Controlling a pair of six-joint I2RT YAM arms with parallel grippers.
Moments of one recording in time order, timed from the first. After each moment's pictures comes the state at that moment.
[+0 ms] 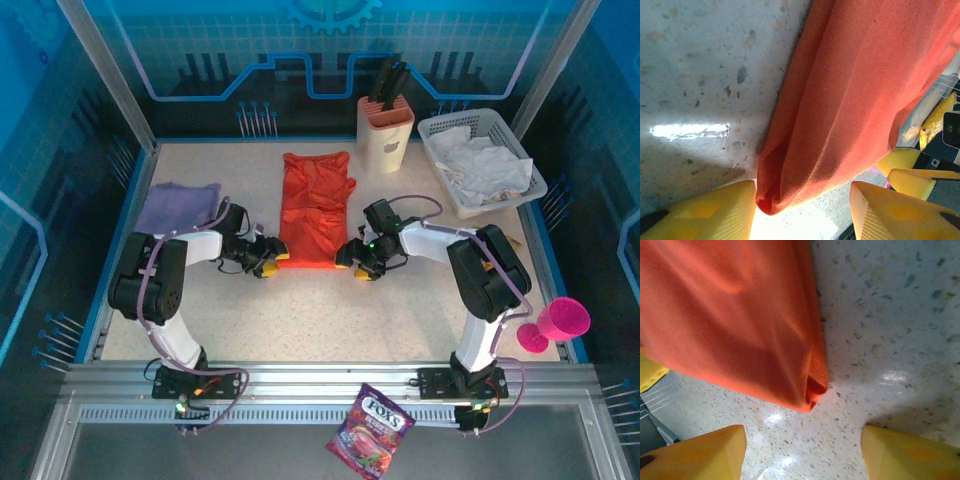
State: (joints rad) left arm -0.13 1.75 0.84 -0.27 0.74 -0.79; right arm 0.48 1.82 1.03 -0.42 -0.53 0.77
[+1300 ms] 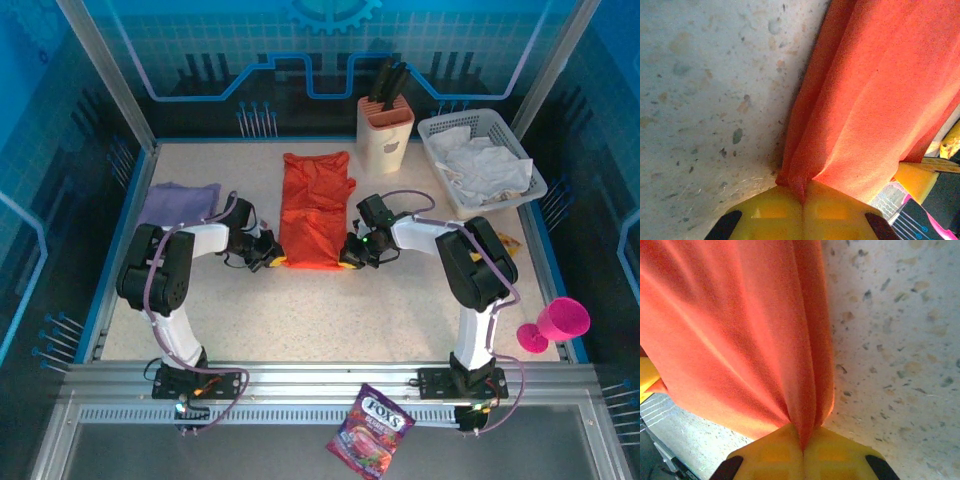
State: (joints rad) left arm -0.15 1.82 0.93 -0.32 0.66 -0.76; right arm 0.48 1.91 1.12 -0.40 -0.50 0.76
